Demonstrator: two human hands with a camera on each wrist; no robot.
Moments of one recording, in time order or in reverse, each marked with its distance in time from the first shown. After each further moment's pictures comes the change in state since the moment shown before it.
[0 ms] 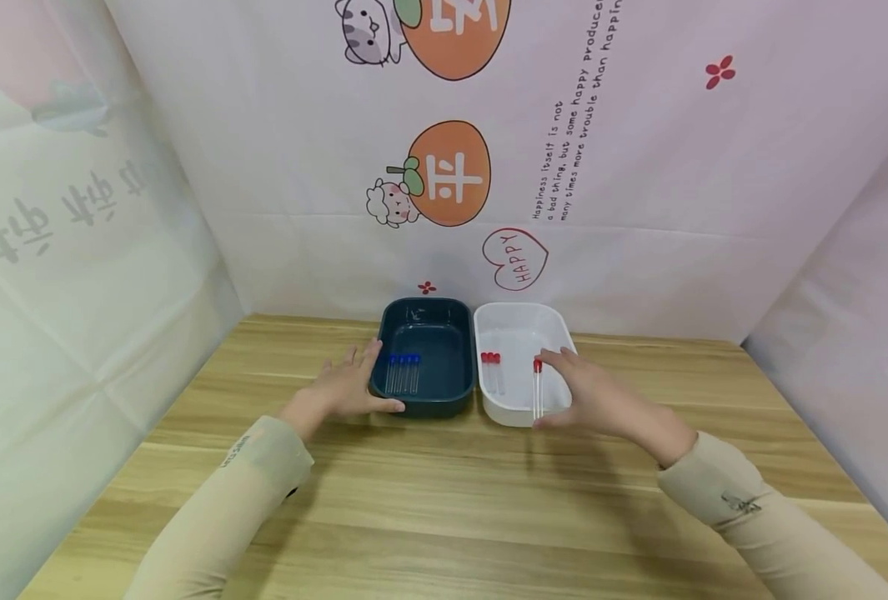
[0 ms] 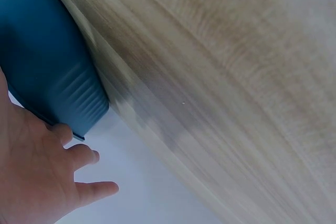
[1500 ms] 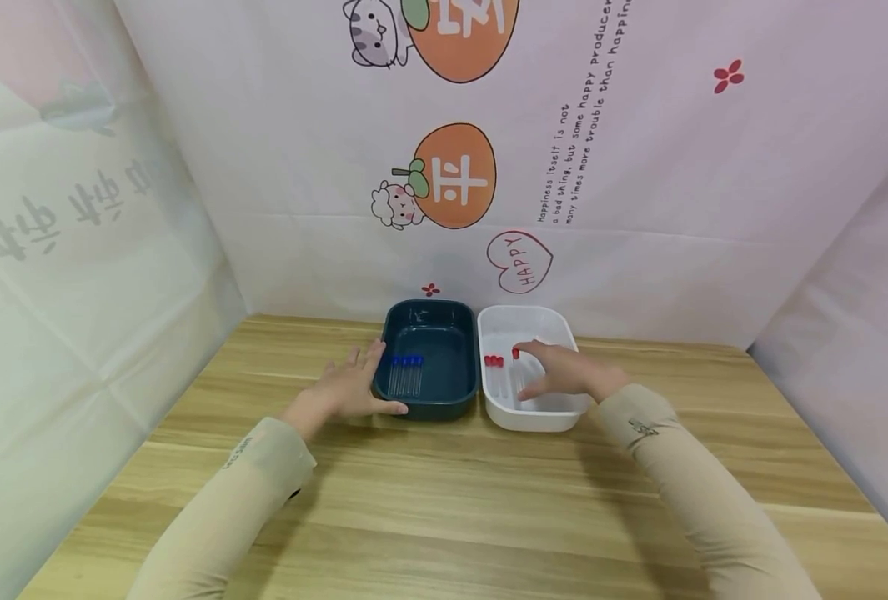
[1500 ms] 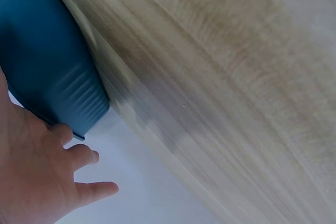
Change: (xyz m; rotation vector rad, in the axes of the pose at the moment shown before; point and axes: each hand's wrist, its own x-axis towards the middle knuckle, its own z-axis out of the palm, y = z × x) left_hand 0.001 -0.001 0.002 -0.002 0.012 0.006; right_hand 0.086 0.053 0.029 0.103 -0.309 0.065
